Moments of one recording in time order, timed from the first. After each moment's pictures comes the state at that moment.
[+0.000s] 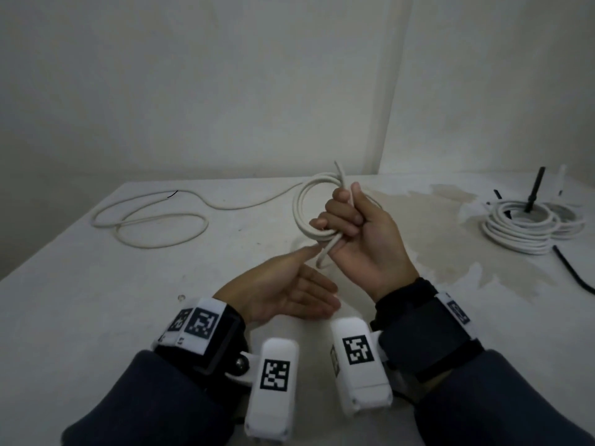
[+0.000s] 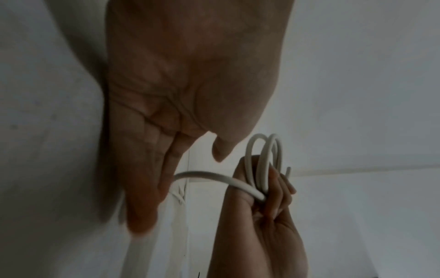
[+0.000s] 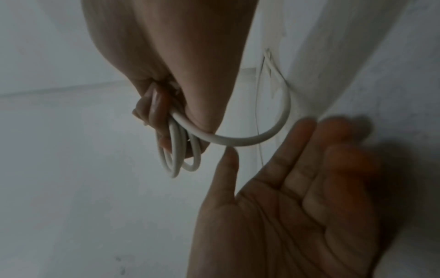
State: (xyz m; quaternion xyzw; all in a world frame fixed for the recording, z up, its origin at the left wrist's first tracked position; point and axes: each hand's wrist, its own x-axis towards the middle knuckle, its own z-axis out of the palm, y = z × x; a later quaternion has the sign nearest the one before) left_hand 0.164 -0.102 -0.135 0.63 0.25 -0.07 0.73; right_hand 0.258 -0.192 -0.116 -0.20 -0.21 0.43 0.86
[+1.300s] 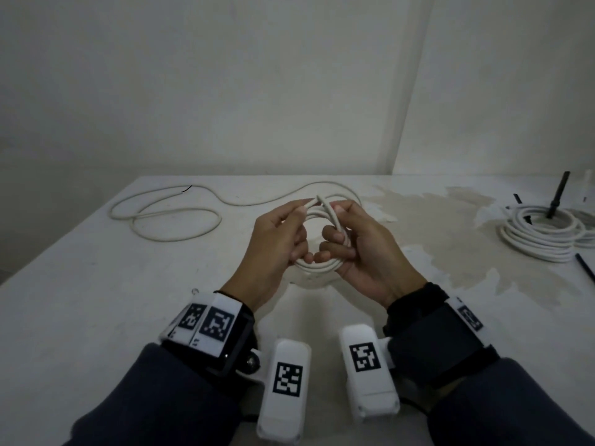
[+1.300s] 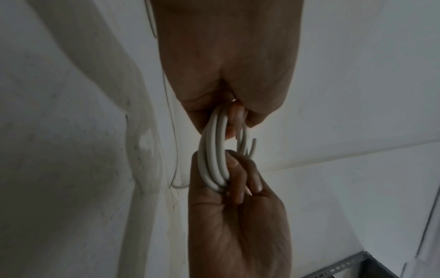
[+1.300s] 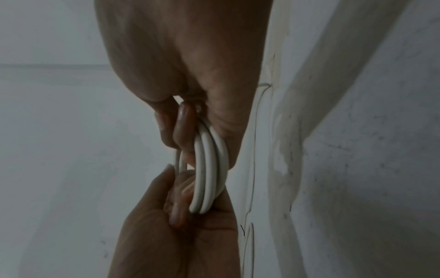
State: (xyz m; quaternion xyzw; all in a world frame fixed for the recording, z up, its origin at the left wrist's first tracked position) left_hand 0.165 -0.091 -0.126 0.62 0.12 0.29 0.72; right_hand 0.251 -0.189 -0.123 -0.41 -0.22 0.40 0.79
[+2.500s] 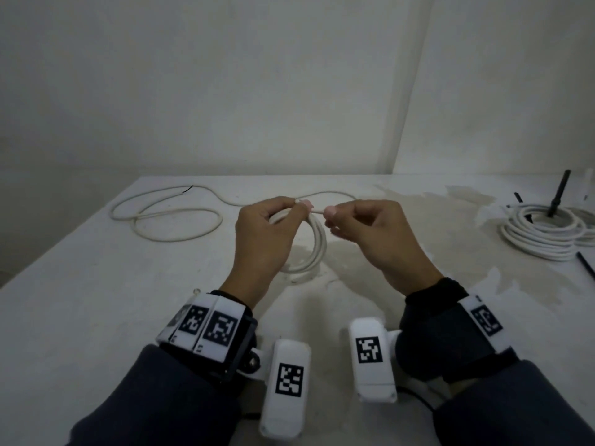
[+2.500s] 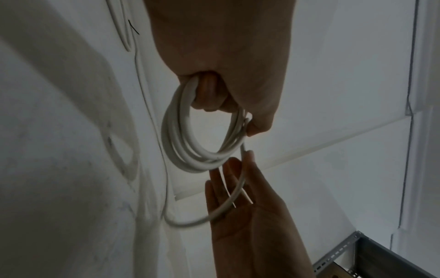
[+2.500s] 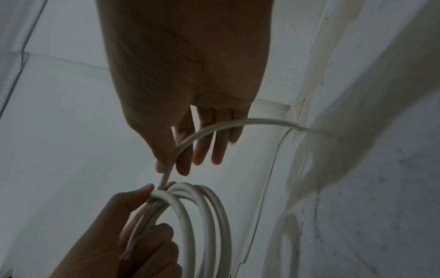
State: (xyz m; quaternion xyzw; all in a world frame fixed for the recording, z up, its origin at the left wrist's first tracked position) left_hand 0.162 -0.086 -0.120 0.69 0.19 0.44 0.54; right_hand 0.262 -0.199 -0.119 -0.65 -0.39 0.09 0.64
